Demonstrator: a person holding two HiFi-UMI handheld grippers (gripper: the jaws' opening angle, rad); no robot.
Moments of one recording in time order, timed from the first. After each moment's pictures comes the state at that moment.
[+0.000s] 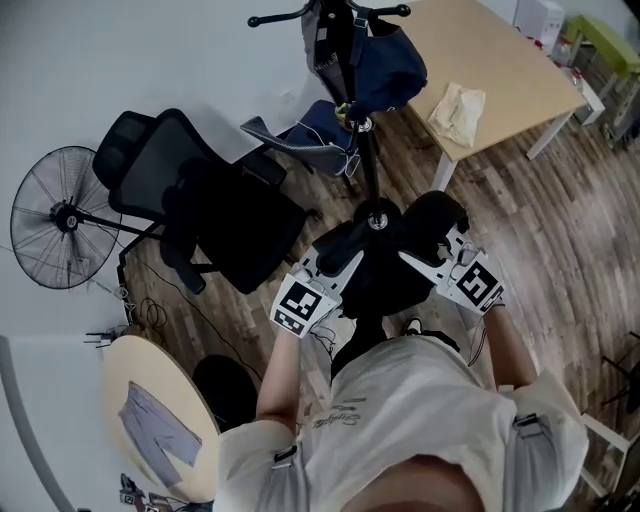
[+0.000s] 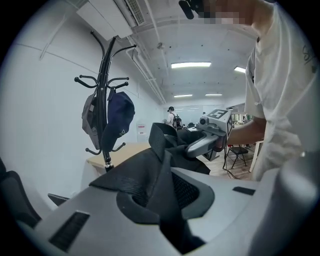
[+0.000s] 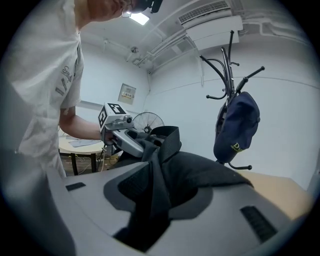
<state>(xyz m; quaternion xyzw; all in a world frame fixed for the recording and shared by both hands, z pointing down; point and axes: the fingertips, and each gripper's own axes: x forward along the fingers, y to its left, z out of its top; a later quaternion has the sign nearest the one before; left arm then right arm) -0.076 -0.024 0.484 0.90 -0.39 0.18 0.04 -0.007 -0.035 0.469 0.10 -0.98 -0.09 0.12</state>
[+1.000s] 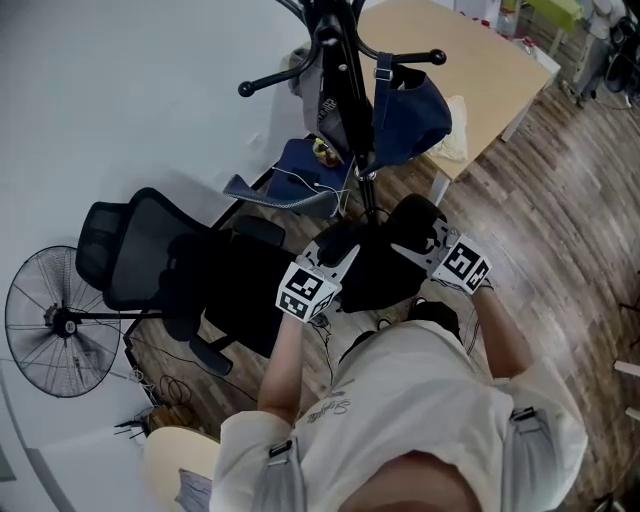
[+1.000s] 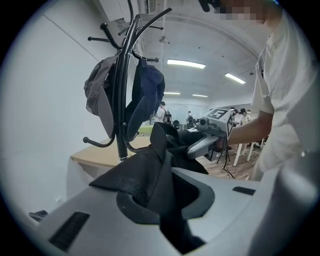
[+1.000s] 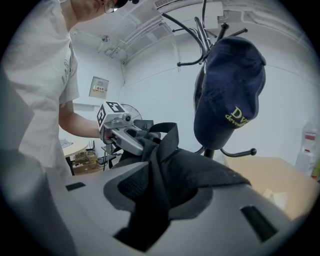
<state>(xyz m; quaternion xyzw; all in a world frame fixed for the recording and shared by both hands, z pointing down) -0.168 -0.188 0.539 0.94 -0.28 0.20 0.06 -0.096 -0.186 0.536 0.21 -0.97 -0.02 0.14</state>
